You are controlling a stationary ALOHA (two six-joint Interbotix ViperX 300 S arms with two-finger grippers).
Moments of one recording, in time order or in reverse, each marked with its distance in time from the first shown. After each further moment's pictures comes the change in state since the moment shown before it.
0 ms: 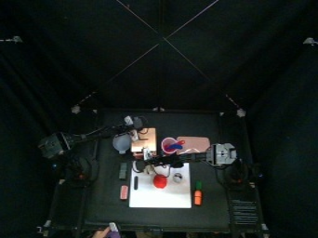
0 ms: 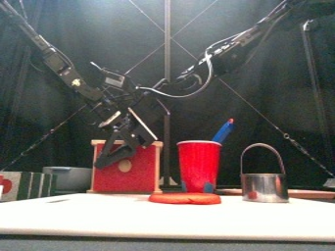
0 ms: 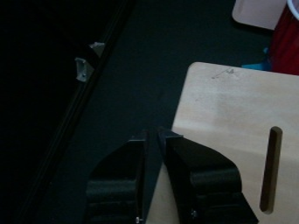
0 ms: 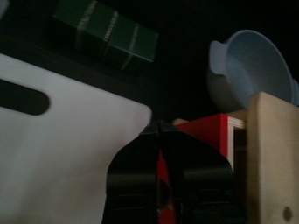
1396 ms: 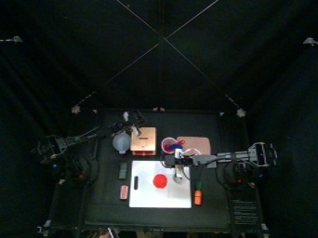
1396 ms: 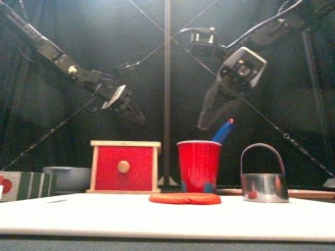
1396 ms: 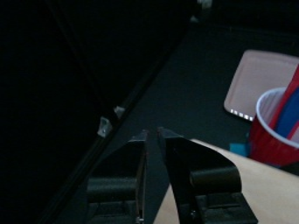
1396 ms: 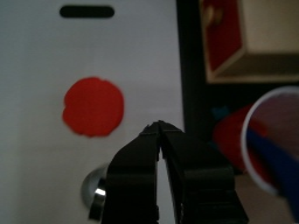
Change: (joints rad) left arm -0.012 -0.123 0.009 -0.156 -0.233 -0.008; right arm 0.100 -0.629 0.541 0.469 0.264 0.023
